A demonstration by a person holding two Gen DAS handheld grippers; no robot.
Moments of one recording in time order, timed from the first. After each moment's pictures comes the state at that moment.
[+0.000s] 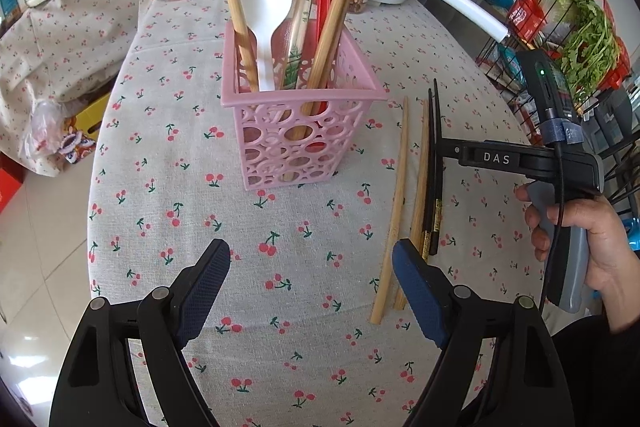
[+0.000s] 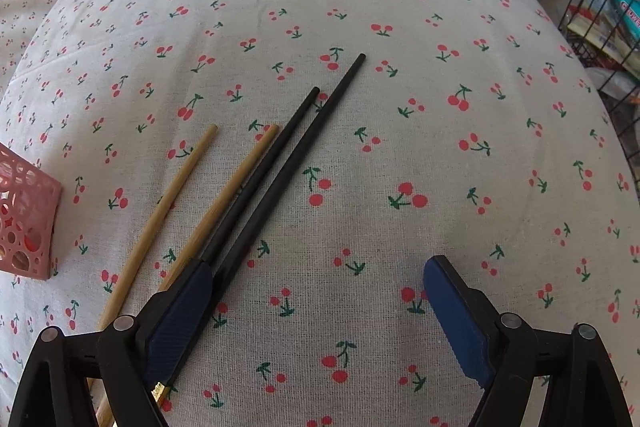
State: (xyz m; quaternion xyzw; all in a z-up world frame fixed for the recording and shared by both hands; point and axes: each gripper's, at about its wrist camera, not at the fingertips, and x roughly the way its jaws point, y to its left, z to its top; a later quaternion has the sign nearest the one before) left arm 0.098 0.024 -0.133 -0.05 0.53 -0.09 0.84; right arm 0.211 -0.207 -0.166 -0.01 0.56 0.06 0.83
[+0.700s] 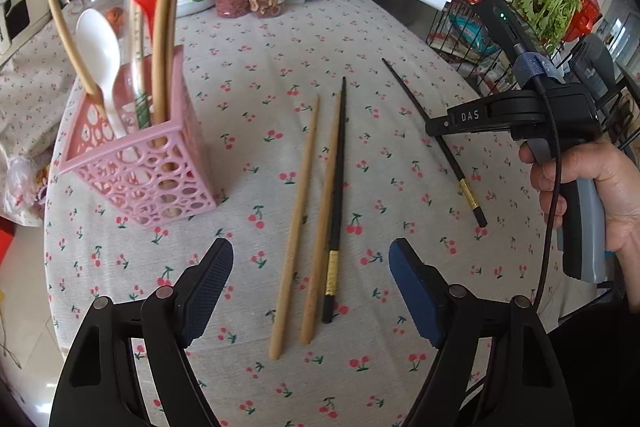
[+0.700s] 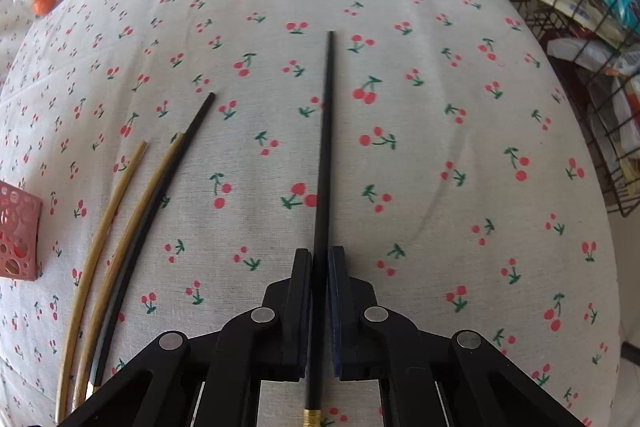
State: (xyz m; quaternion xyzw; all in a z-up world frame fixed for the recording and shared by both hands) left arm 0.104 -0.068 -0.128 0.01 0.51 -0.15 0.85; right arm 0.220 -0.266 -0.155 0.03 0.58 0.04 0.81
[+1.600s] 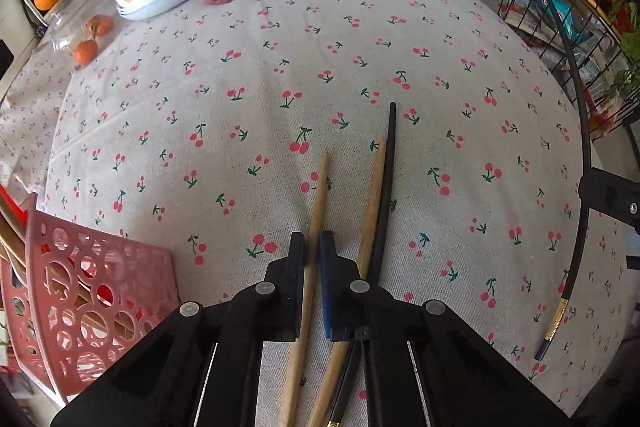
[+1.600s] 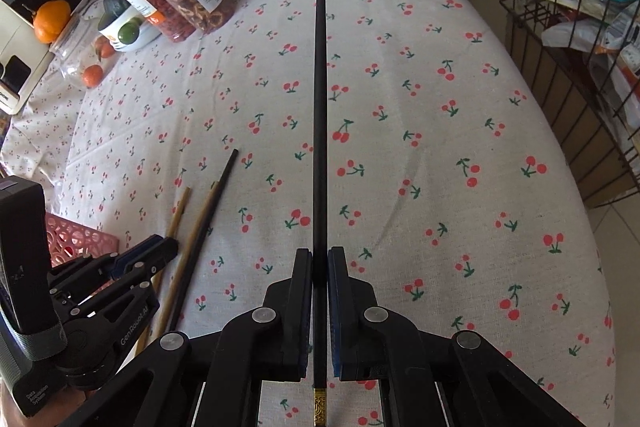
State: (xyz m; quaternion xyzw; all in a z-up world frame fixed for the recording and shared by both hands) left arm 0.225 -0.119 -0.177 0.09 0.58 -0.04 0.81; right arm 0.206 -0.311 -0.116 0.14 0.55 0.10 0.82
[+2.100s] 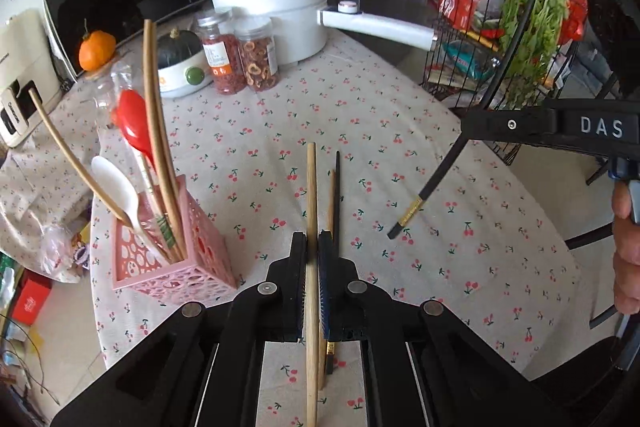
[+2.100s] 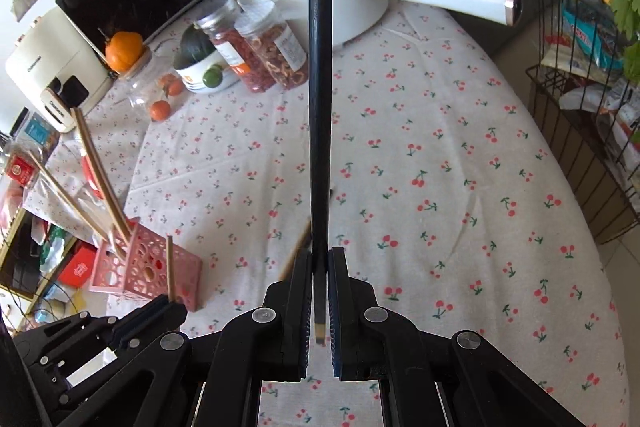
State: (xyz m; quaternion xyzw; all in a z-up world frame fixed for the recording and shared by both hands) left arm 0.108 -0.089 -0.065 0.07 0.44 -0.13 0.89; right arm 0.159 -0.276 -0.044 0.15 0.46 0.13 0.87
